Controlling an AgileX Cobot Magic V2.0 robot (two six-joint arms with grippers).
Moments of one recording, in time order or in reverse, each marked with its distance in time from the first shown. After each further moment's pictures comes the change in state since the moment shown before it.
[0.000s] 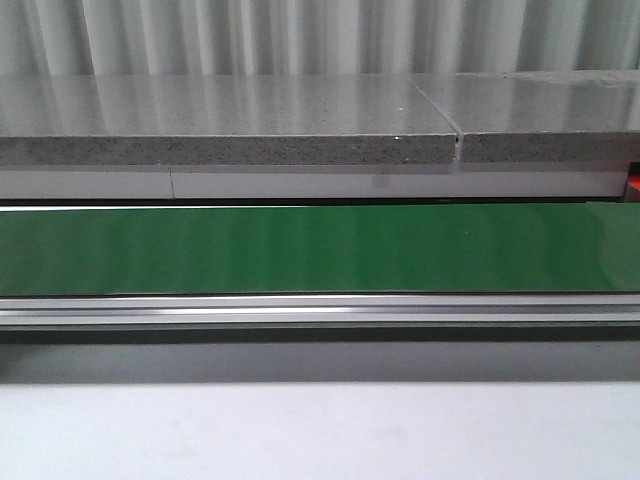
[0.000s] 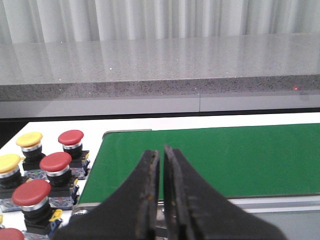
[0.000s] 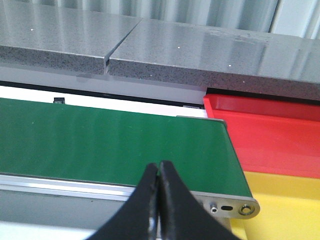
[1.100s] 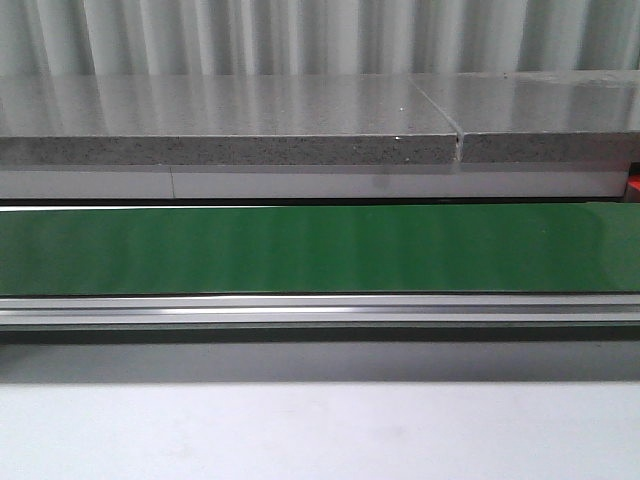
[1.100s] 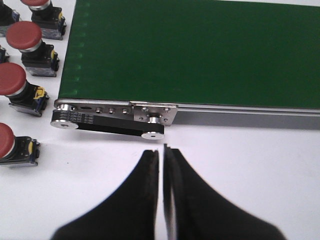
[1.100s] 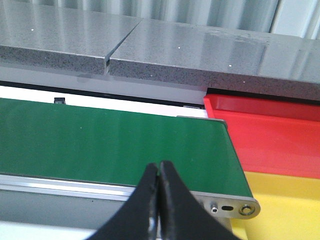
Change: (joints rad) left arm 0.000 0.695 -0.644 -0.102 0.729 -0.008; right arm 0.000 0.000 0.000 0.000 0.000 0.000
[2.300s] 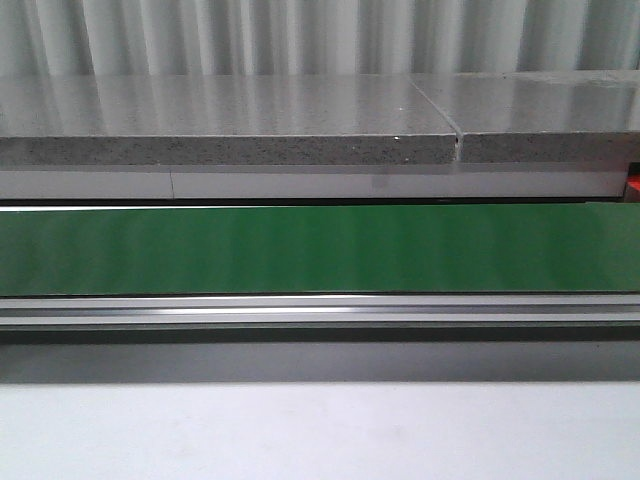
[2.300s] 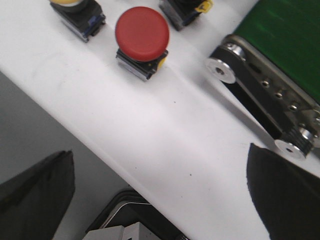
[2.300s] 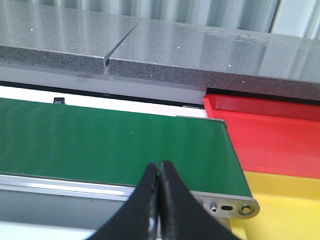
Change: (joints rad) left arm 0.410 0.235 0.072 0.085 -0.024 -0.327; right arm 0.000 0.000 0.000 0.000 0.000 0.000
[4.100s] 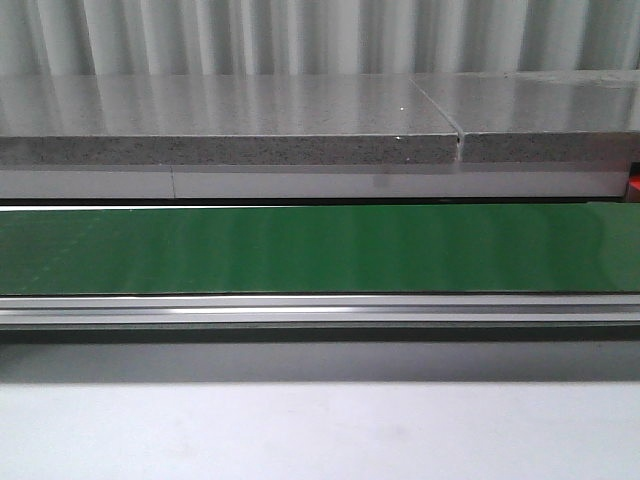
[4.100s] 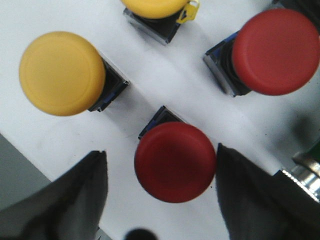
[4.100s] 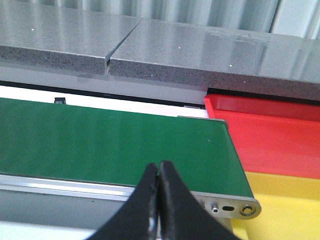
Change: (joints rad) left arm 0.087 0.529 -0.217 0.066 -0.120 0.010; right arm 0.000 0.000 0.000 0.000 0.000 0.000
